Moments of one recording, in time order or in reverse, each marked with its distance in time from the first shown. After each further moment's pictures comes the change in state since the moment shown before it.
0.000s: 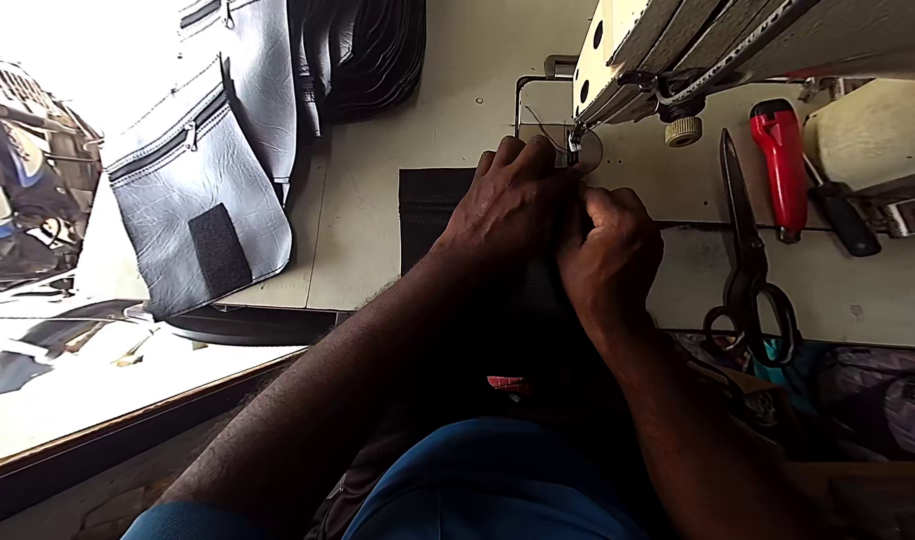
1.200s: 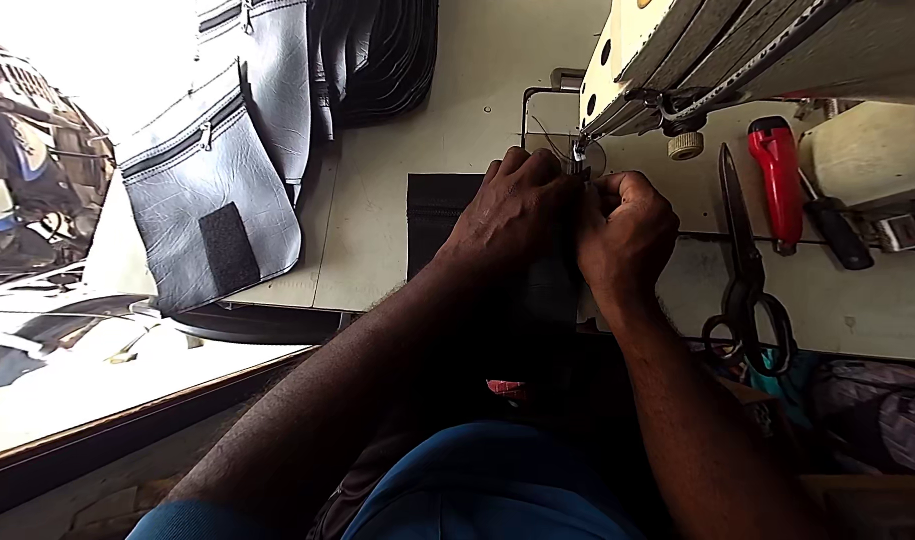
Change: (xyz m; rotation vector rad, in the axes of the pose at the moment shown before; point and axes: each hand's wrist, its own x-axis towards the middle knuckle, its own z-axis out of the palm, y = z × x) left_hand -0.003 -0.003 0.001 -0.085 0.056 0.010; right_hand 0.026 0.006 0.002 0.134 -0.032 0.162
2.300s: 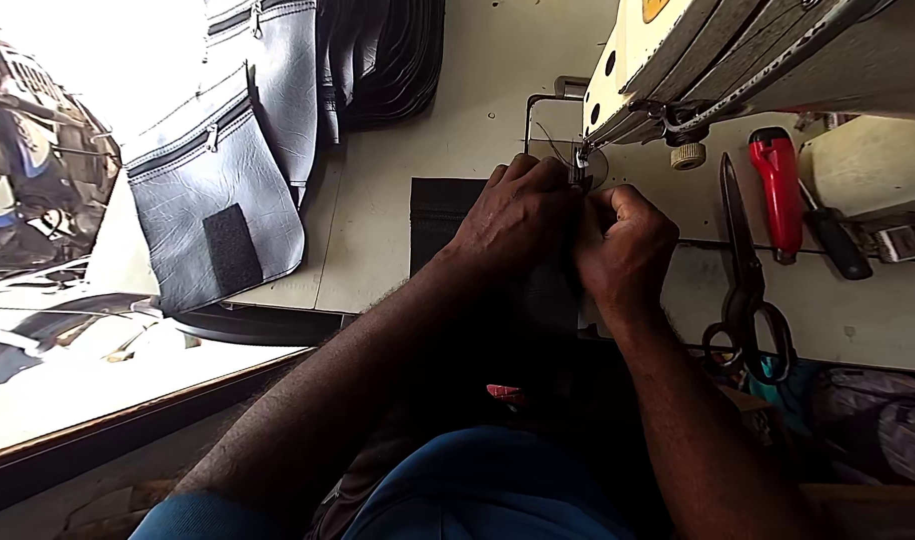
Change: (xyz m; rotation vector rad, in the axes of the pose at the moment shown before) left_hand 0.000 -0.003 -0.001 -0.012 -0.020 0.045; right_hand -0.005 0.007 -0.002 0.028 -0.003 -0.160
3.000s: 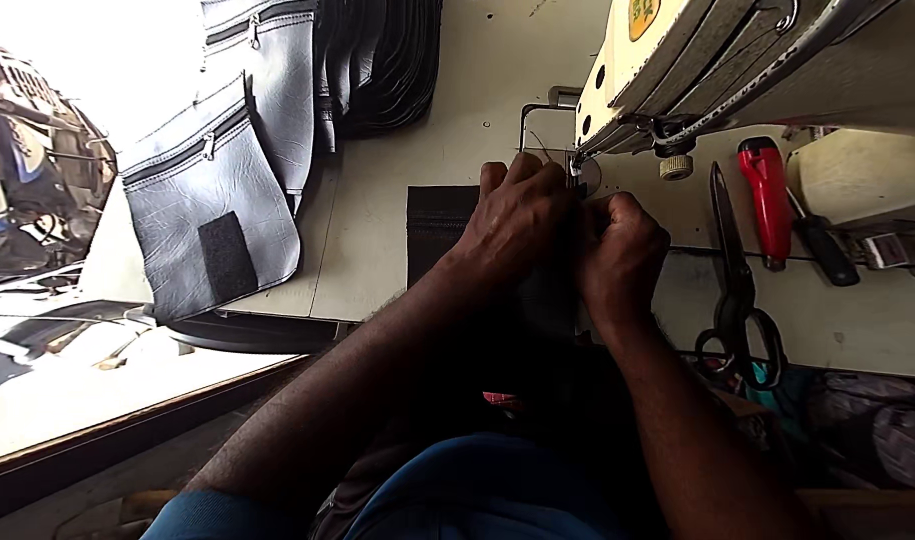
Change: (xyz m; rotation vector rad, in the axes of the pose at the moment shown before) left_hand 0.009 0.014 -0.005 0.133 0.008 -0.066; right_hand 0.002 -0.003 0.000 -0.024 0.001 0.058
